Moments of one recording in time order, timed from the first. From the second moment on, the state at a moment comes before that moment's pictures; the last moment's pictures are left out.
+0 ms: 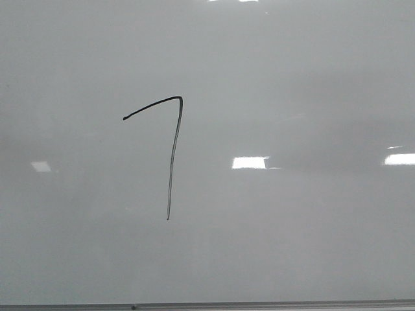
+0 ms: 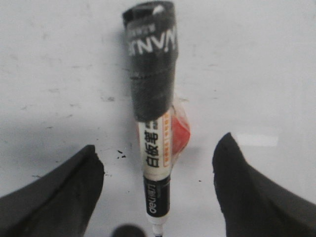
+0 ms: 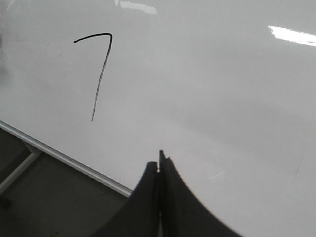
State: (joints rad) left arm 0.04 1.35 -0.57 -0.17 -0.02 0.15; right arm 0.15 0.51 -0.46 0.63 0.54 -0.62
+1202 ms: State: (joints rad) left arm 0.04 0.47 -0.56 -0.17 0.23 0.15; right arm 0.15 0.51 -0.46 0.63 0.54 -0.62
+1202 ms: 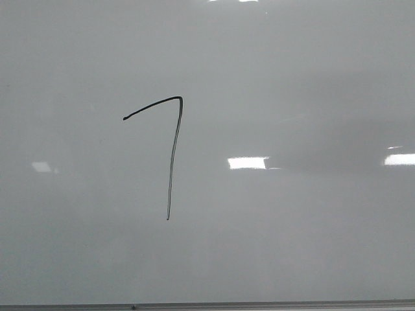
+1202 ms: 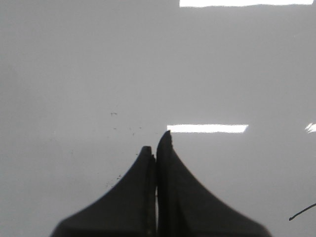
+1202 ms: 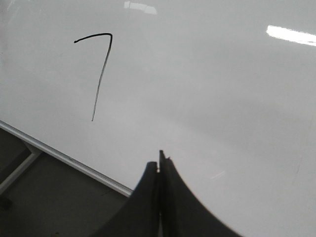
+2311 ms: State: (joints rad) left arm 0.04 0.00 0.00 -0.08 0.17 0.16; right arm 0.15 0.51 -0.46 0.63 0.54 -0.62
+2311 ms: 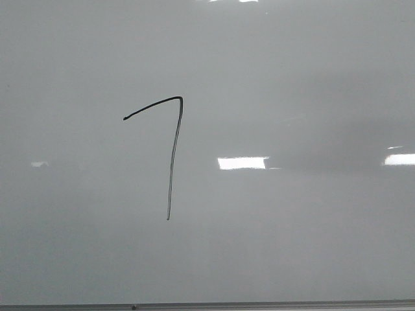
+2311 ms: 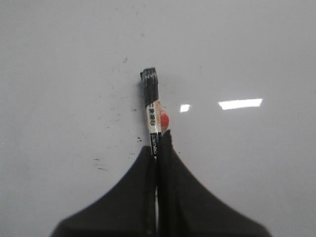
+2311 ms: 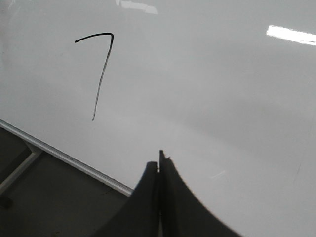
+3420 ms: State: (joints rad) left arm 0.04 0.00 0.00 -0.08 0.16 0.16; right arm 0.15 0.48 -0.37 0.59 0.40 -0.61
